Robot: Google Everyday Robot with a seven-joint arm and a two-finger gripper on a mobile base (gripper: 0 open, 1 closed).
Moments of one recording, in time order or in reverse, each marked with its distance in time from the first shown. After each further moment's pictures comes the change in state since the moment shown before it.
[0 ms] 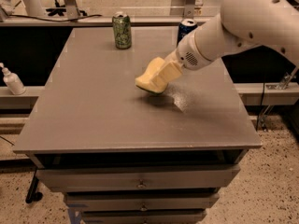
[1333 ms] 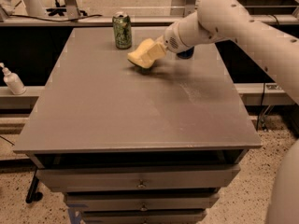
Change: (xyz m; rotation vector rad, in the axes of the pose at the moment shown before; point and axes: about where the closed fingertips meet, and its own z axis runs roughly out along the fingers) arm -0.049 -0.100 0.086 0.059 -0.153 0.065
